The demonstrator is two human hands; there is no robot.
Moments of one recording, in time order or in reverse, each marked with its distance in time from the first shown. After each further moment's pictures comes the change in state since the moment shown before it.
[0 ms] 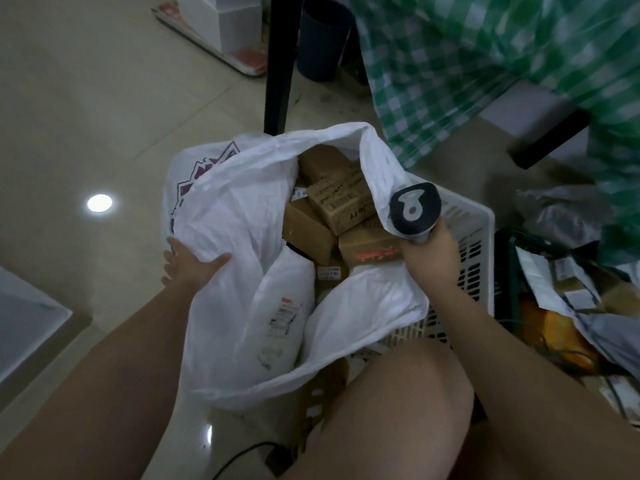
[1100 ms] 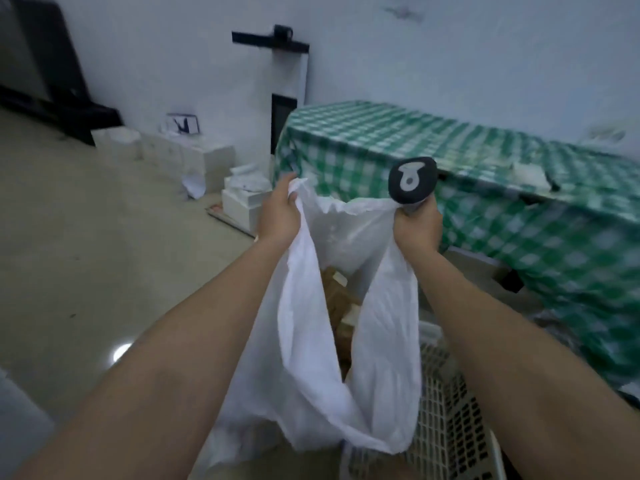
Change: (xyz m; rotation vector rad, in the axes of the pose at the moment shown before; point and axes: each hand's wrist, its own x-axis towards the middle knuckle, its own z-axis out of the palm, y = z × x) left_hand -0.203 0.348 -0.176 -0.361 0.249 0.952; right_hand 0.065 -0.214 -0.168 0.511 0.239 -0.262
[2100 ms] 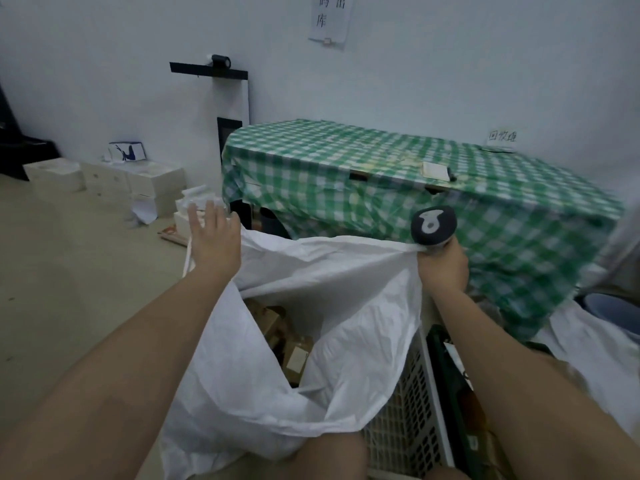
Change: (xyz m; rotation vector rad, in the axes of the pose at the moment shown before) left_hand -0.061 0.003 -0.001 1.389 -0.071 0.290; right_hand -0.042 0.083 -0.164 -0.245 0.215 0.207
